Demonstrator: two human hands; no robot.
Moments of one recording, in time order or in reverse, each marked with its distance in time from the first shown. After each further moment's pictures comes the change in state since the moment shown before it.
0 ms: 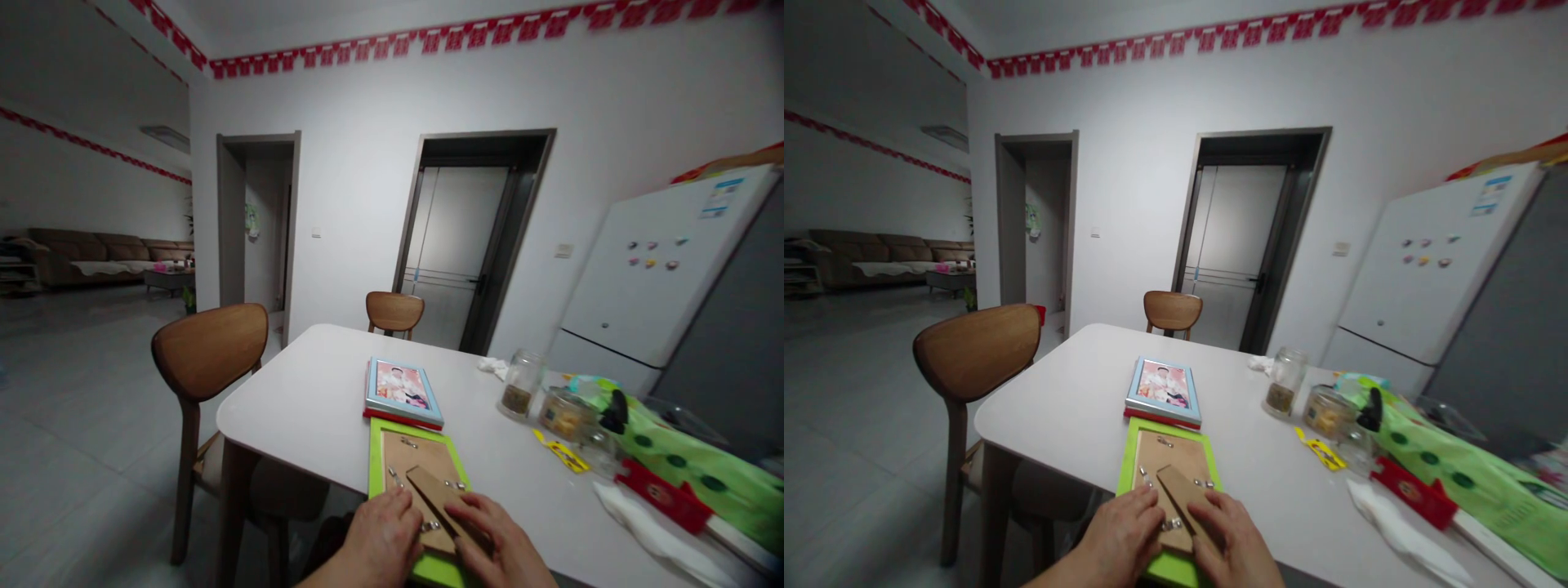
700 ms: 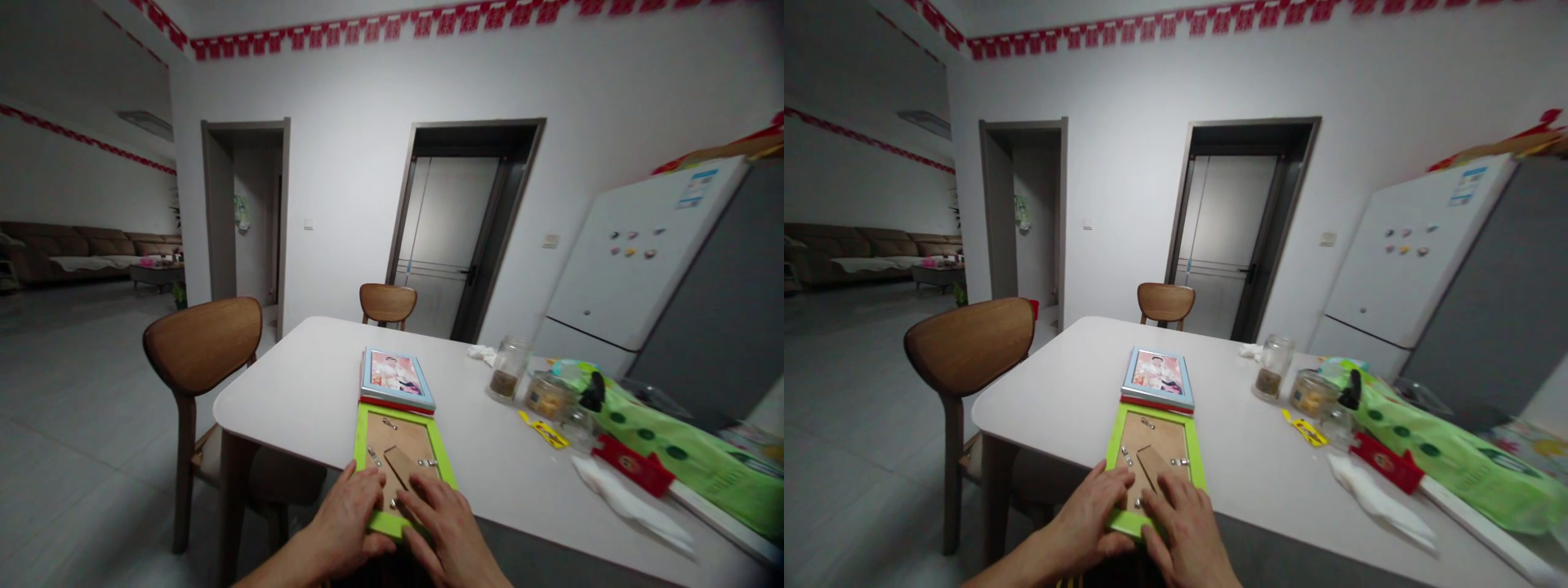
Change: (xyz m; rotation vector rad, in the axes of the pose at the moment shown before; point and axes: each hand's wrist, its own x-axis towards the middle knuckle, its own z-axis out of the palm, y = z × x) left_hand -0.030 -0.032 -0.012 -0.107 -0.070 -0.040; right_hand -0.011 -0.022 0.039 -0.462 -0.108 -0.302
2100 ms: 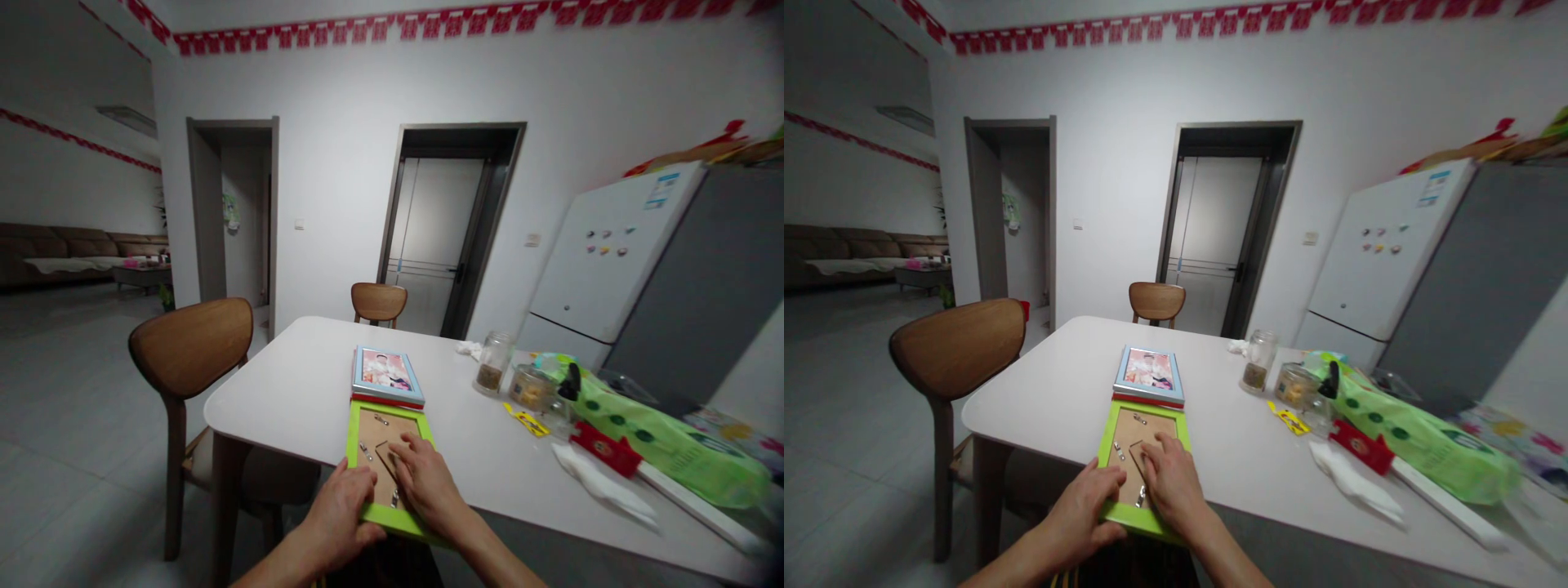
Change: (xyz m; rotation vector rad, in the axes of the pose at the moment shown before) left_hand 0.002 0.005 -0.001 0.019 0.078 -0.004; right_hand 0.047 0.005 -0.004 -0.066 0.073 0.177
